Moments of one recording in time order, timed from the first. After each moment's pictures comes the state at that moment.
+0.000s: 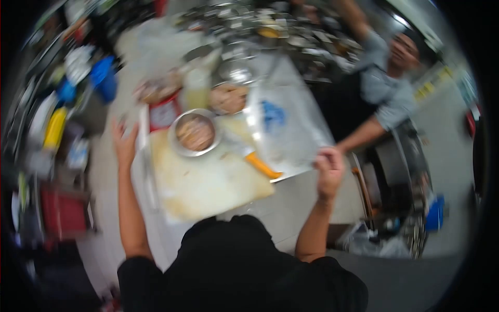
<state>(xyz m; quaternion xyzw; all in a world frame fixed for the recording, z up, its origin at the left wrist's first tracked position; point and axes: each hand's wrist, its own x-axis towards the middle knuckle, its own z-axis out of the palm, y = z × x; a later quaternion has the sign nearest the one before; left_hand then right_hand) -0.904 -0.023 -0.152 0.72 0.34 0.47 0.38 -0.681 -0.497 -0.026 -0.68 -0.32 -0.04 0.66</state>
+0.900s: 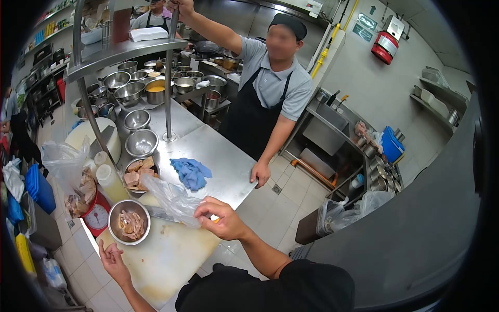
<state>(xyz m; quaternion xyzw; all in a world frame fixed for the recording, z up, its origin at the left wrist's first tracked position) -0.889 -0.140 -0.174 0.64 0.23 0.39 0.62 -0.704 -0.446 -0.025 -0.69 -0.46 0.01 0.56</state>
